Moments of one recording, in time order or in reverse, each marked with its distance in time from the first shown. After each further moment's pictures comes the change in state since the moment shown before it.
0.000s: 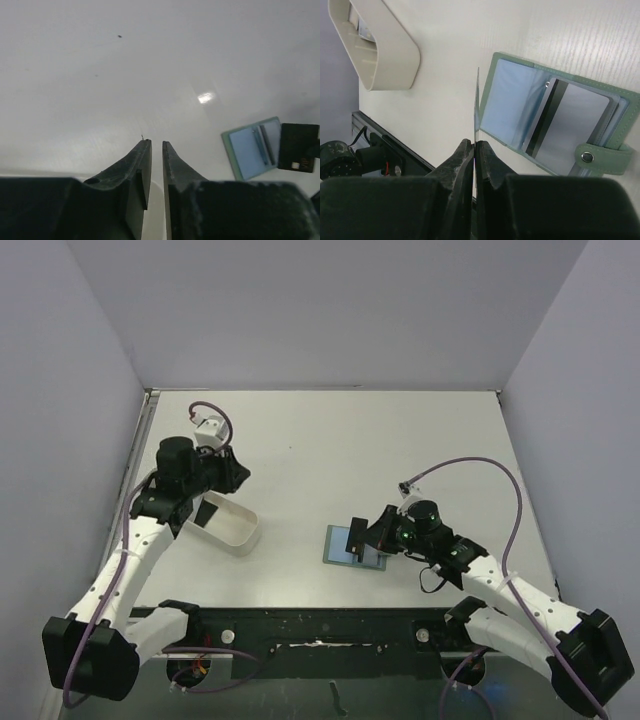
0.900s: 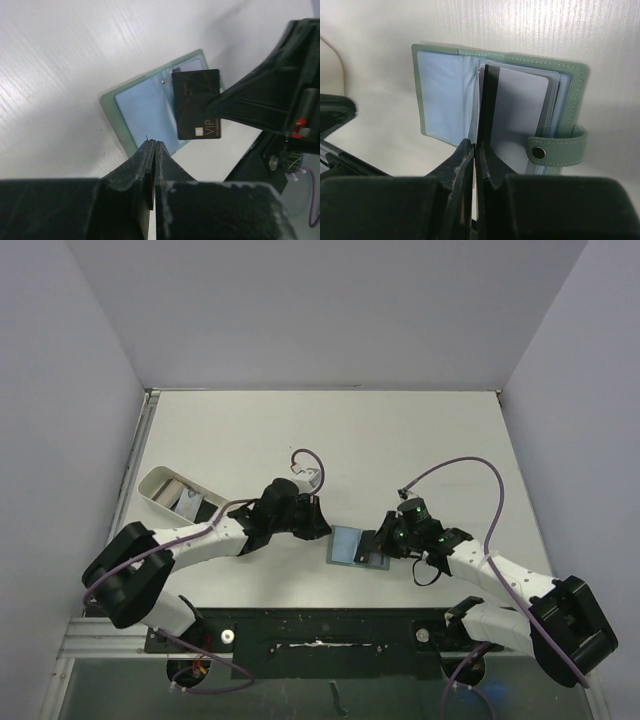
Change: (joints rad) left arm -0.623 0.362 -0.179 0.452 -0.091 -0.456; right arm -0.045 0.222 0.019 -0.092 0.059 0.014
